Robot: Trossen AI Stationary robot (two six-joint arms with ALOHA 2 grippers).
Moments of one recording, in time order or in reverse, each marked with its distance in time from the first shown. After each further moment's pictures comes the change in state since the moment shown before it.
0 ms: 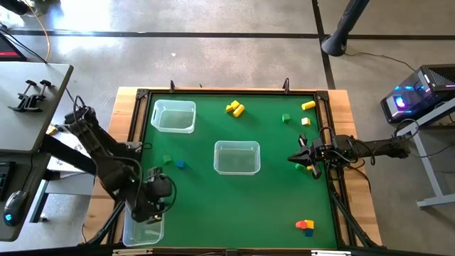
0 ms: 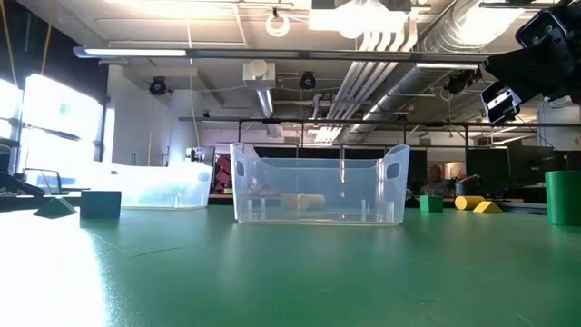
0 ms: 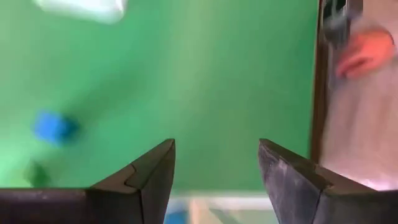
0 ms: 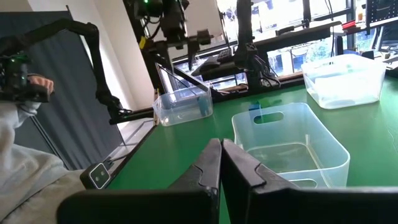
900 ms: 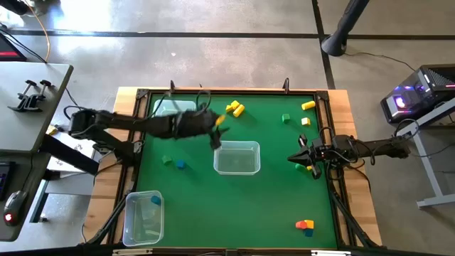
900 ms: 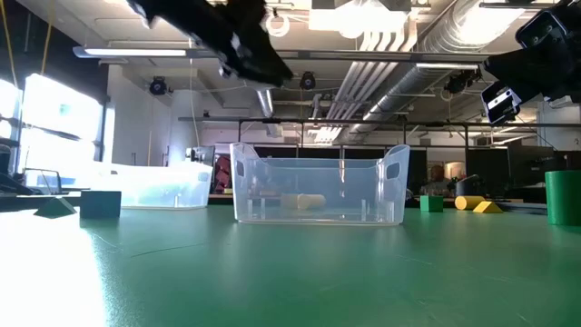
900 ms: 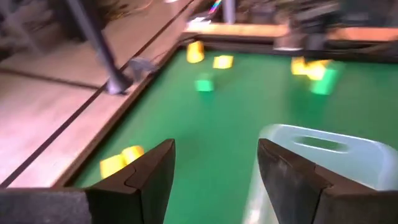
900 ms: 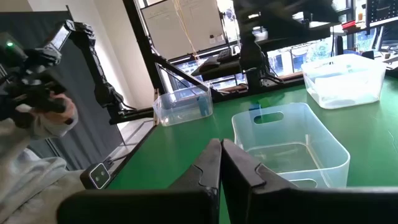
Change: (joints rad) left arm 0.973 0.107 -0.217 1.047 0.104 0.937; right arm 0.000 0.000 0.000 0.000 0.000 0.000
